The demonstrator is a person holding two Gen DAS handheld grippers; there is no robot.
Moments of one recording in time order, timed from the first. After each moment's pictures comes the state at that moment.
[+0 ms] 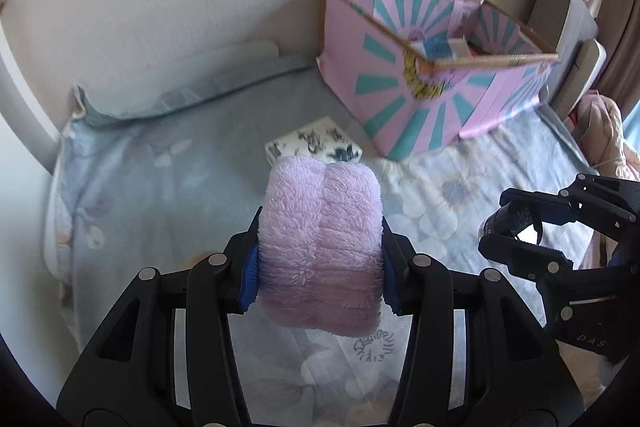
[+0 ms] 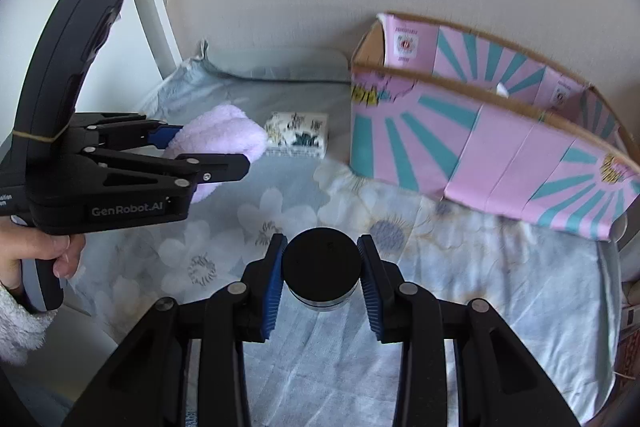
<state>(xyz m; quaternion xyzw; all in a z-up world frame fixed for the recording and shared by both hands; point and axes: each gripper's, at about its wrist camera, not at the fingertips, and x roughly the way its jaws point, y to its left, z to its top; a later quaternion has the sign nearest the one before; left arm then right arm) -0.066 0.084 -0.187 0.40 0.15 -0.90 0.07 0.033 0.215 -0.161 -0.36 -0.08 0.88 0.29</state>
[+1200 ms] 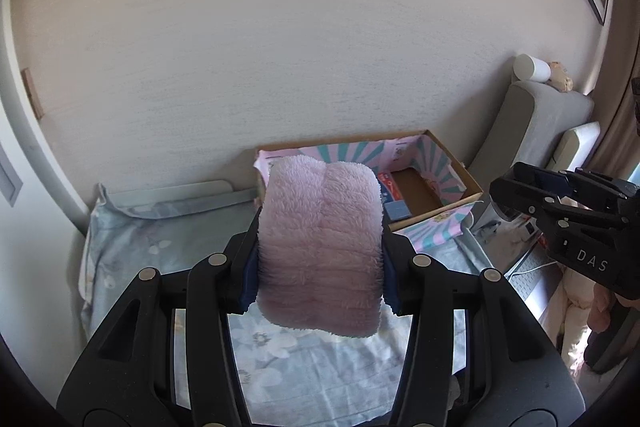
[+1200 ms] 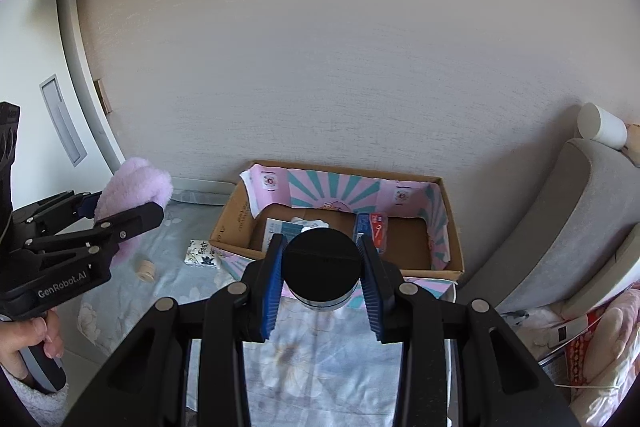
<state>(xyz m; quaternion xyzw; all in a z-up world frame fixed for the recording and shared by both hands) -0.084 0.165 -0.007 0.29 0.18 -0.93 0.13 0.124 0.228 0.045 -0.27 -0.08 0.89 0.36</state>
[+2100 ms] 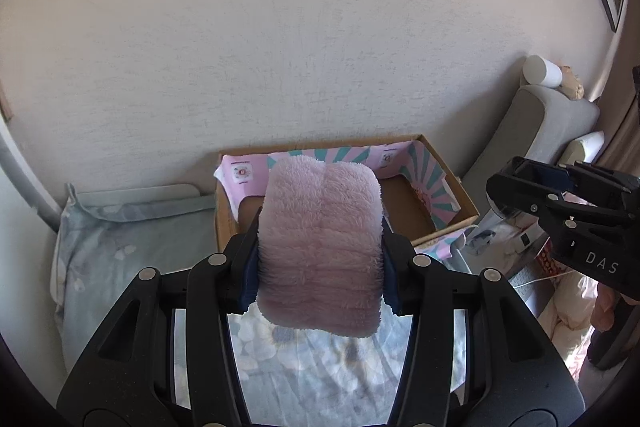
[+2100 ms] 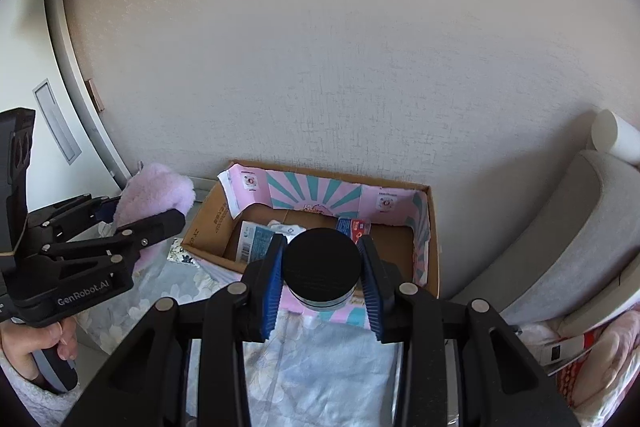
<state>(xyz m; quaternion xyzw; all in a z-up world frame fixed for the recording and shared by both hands) -0.160 0.172 -0.006 0.32 0.20 -0.92 0.12 0.116 0.284 0.077 -0.32 -0.09 0.89 0.32</state>
